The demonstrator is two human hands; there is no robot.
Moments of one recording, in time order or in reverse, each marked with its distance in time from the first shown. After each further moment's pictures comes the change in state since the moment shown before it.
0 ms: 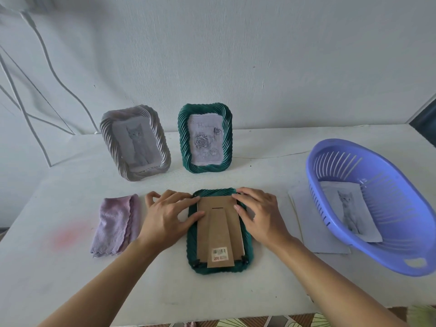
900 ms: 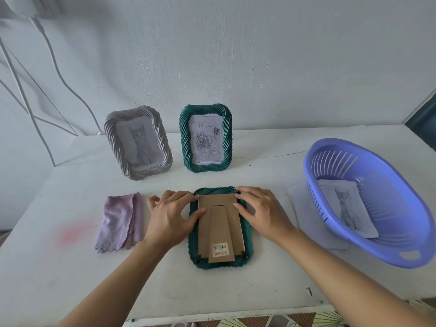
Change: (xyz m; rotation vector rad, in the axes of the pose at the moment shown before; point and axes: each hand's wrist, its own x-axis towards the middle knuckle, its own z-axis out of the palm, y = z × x) left_hand -0.004 0.012 0.002 0.024 -0.009 -0.112; right_hand 0.007 -0.002 -0.019 -0.056 -0.129 -0.083
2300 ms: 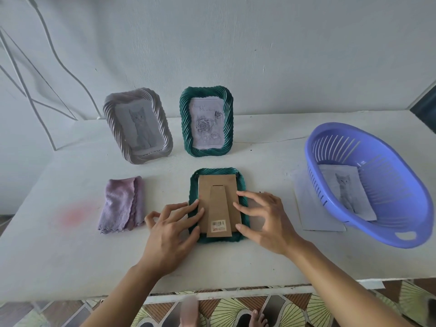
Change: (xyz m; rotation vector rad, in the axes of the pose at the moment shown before) left_hand -0.077 0.012 -0.015 -0.201 -0.169 0.004; right_hand -0.056 -0.031 -0.015 0.256 -0.116 0.137
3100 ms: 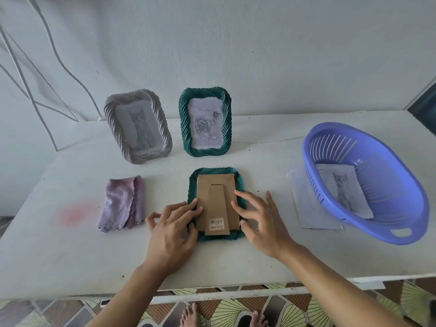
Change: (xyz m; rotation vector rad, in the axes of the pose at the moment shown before) left_hand -0.003 0.012 0.007 0.017 0.107 -0.033; right_hand -0.006 -0.006 0.010 -0.013 -0.062 0.052
